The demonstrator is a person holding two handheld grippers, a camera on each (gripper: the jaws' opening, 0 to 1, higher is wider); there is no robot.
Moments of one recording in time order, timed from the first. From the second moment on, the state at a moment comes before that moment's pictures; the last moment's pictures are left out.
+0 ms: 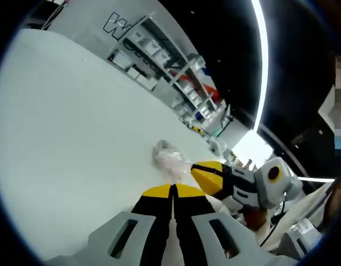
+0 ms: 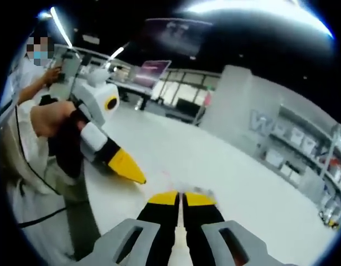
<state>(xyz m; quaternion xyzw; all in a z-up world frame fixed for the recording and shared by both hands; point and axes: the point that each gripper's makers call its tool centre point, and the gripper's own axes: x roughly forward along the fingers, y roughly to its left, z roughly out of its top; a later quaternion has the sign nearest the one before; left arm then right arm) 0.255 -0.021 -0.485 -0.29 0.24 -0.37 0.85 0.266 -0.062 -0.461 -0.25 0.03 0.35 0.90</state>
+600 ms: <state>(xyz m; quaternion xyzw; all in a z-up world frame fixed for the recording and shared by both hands) 0.255 -0.021 -0.485 -0.29 0.24 -0.37 0.85 0.269 -0.056 -0.461 -0.35 0.01 0.34 0.87</state>
